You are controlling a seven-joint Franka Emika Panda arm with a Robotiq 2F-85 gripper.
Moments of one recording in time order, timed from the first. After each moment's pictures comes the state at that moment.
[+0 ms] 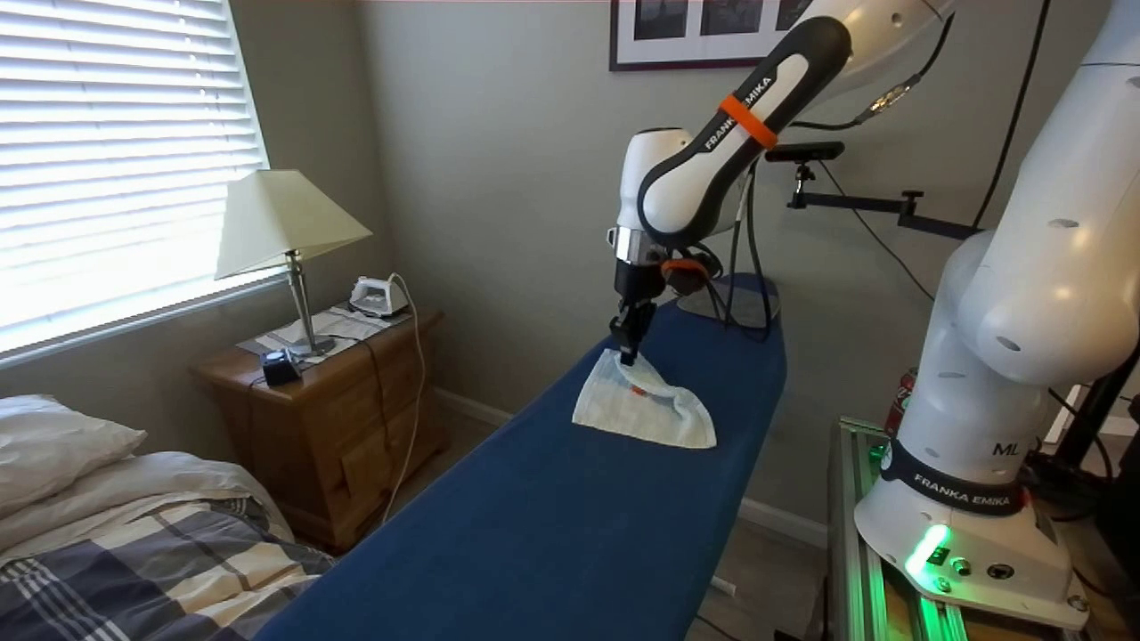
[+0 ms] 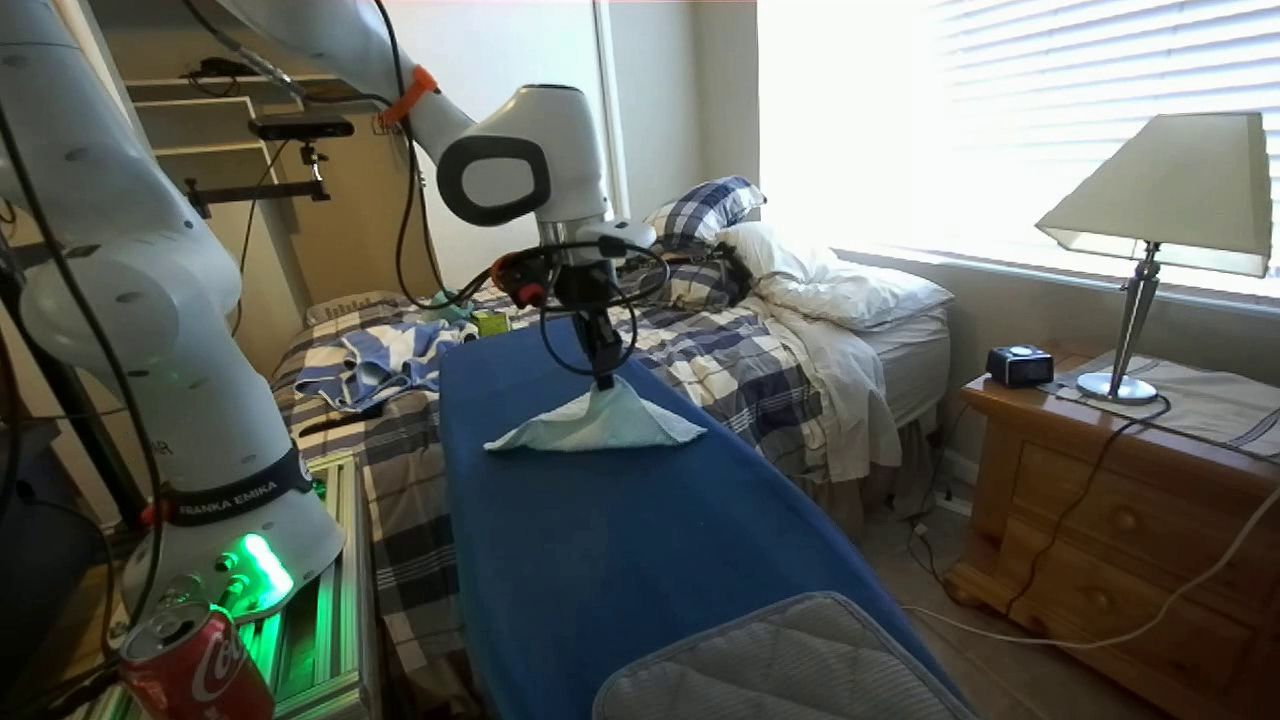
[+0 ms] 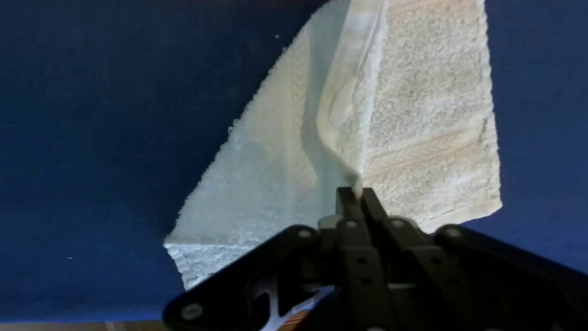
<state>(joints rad) -0.06 -0.17 -0.10 -2.66 0.05 2.56 -0.11</state>
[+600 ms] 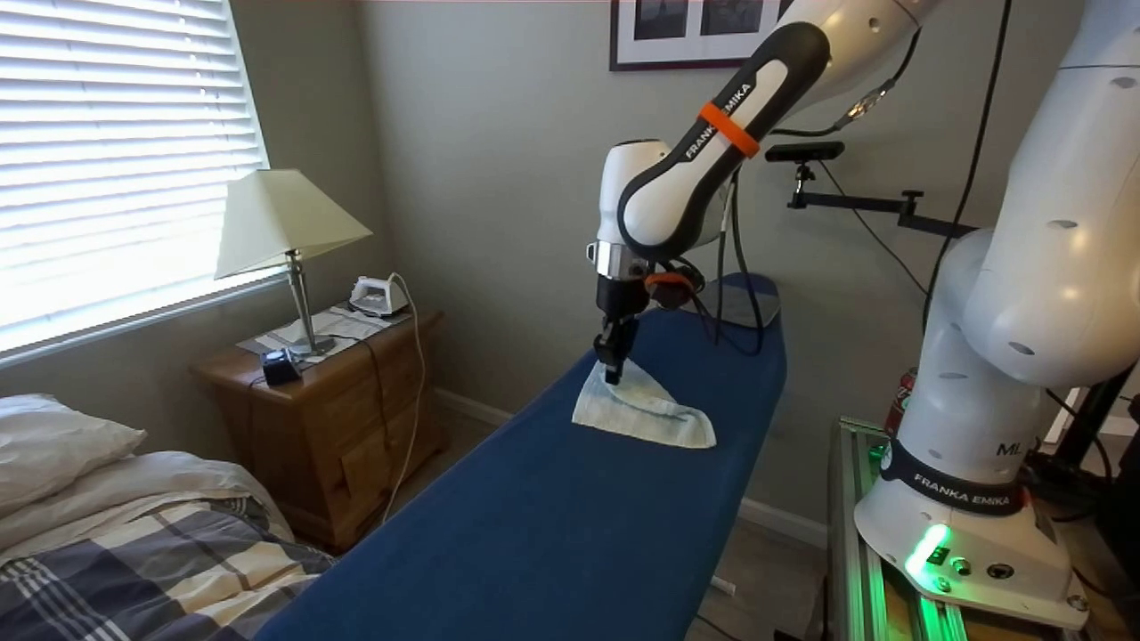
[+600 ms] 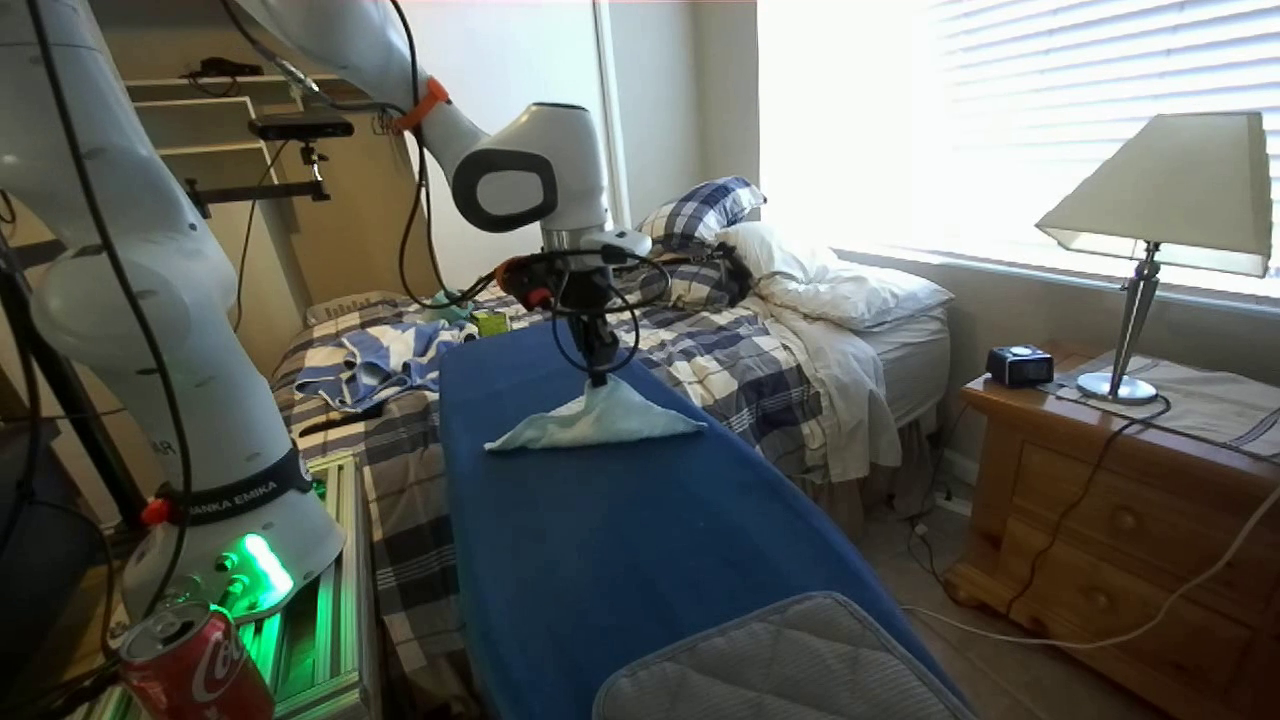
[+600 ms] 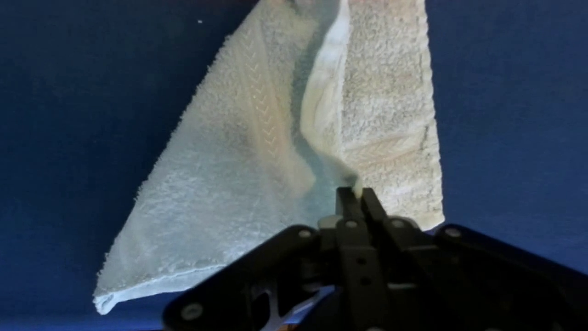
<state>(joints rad) 0.00 -0.10 -0.07 -2.63 0.11 2.56 -0.13</state>
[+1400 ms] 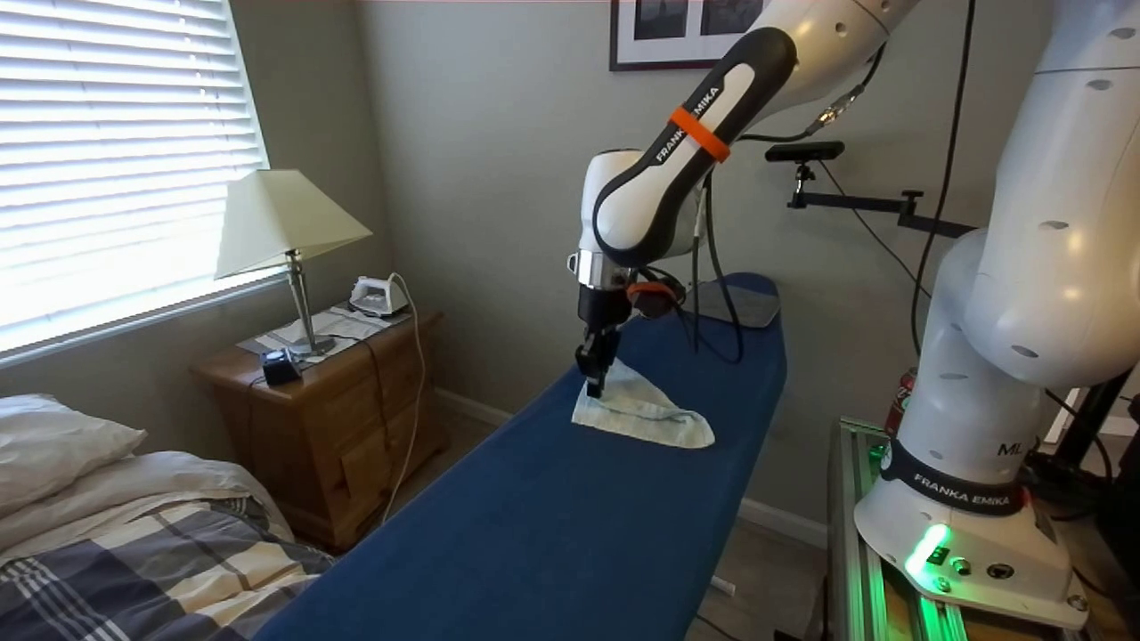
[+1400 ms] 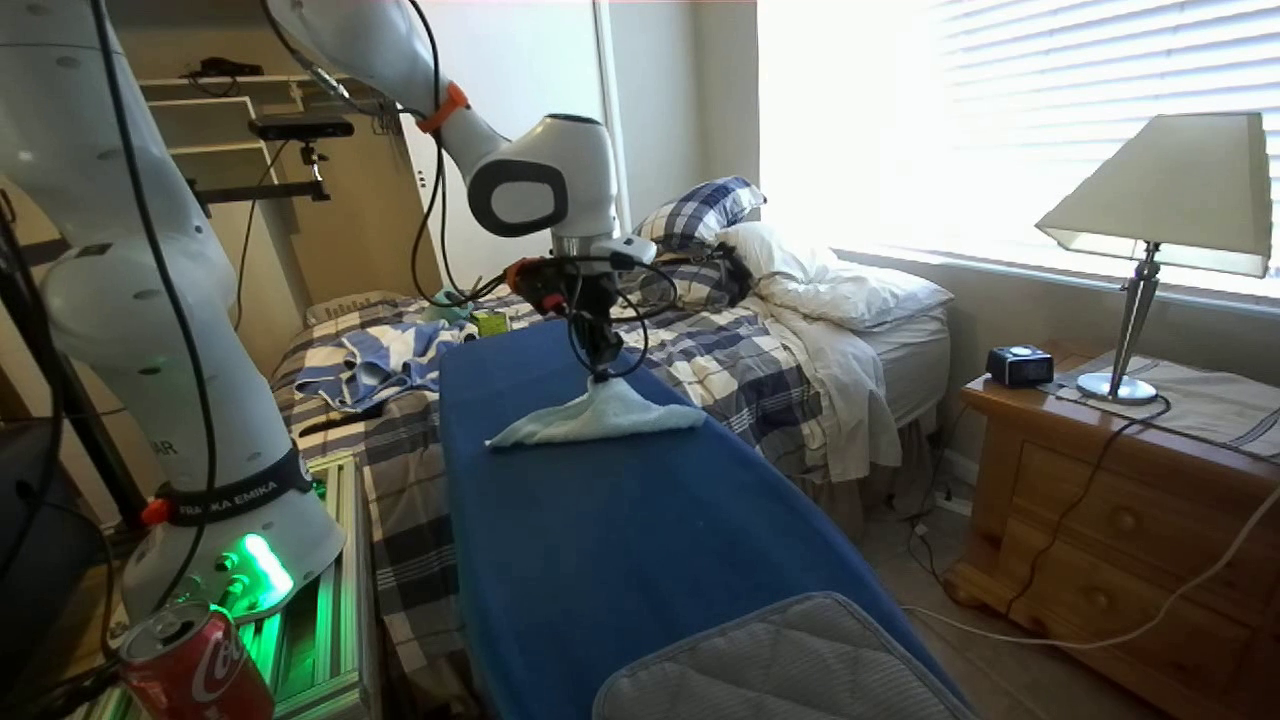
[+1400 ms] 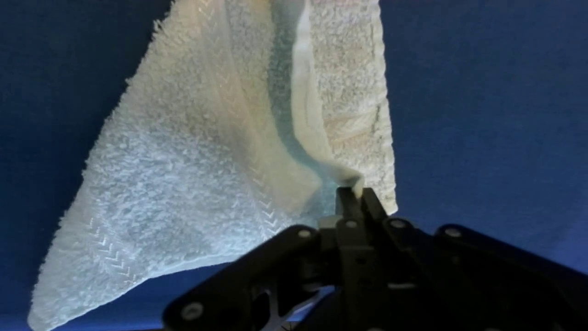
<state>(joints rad) 0.02 -0.03 -0.02 -2.58 0.23 2.56 -0.21</state>
